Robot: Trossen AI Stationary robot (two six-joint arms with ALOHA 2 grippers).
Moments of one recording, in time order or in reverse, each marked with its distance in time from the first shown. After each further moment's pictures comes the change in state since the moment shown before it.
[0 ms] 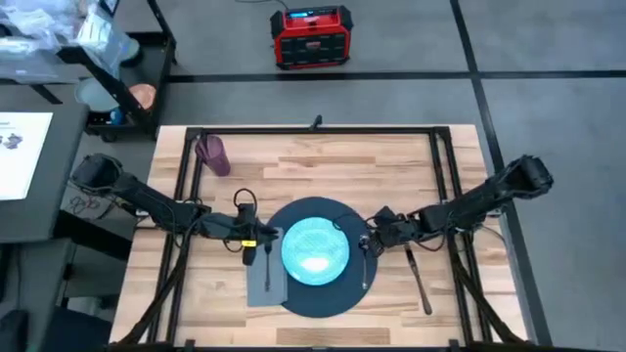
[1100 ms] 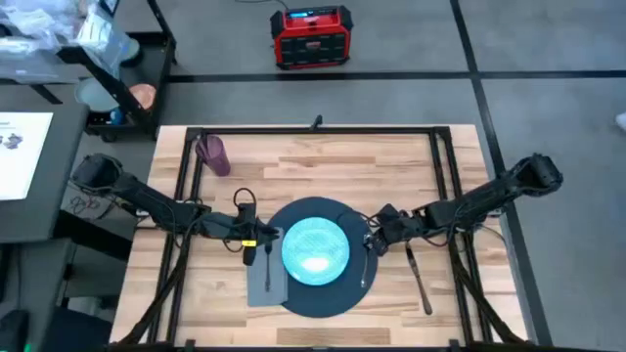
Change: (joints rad) left arm 0.000 0.000 0.000 0.023 -0.001 0.008; right arm -0.013 -0.125 0.000 -0.112 -0.033 -0.046
